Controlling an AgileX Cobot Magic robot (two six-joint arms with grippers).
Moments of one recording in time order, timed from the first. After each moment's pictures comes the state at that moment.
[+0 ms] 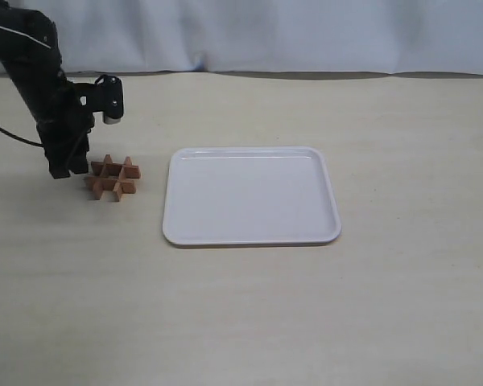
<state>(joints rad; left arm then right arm) -0.16 2.18 -1.55 0.01 0.89 1.23 -0.24 0.01 0.00 -0.01 0.35 -0.04</state>
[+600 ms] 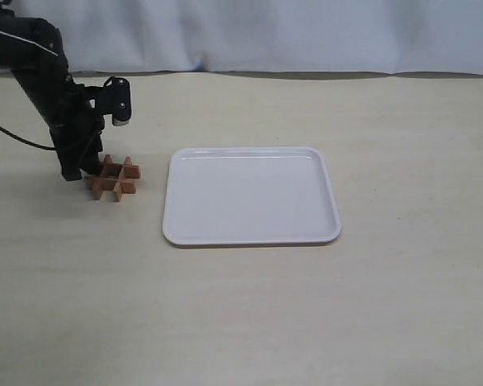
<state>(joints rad) -0.17 2.21 -1.55 -0.07 0.83 1.30 -0.24 0.01 0.00 -0.01 0.35 -0.04</state>
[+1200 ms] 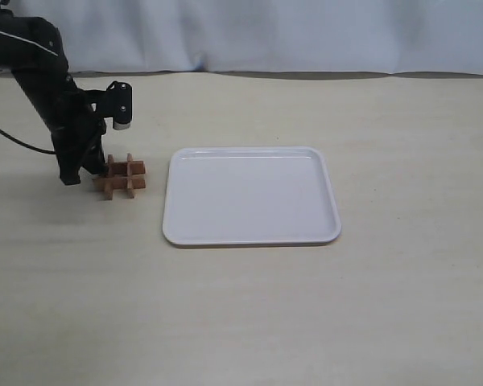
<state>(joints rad) -0.17 2.21 -1.55 -0.12 0.89 1.36 -0.24 0.01 0.00 -0.01 0.35 -0.04</state>
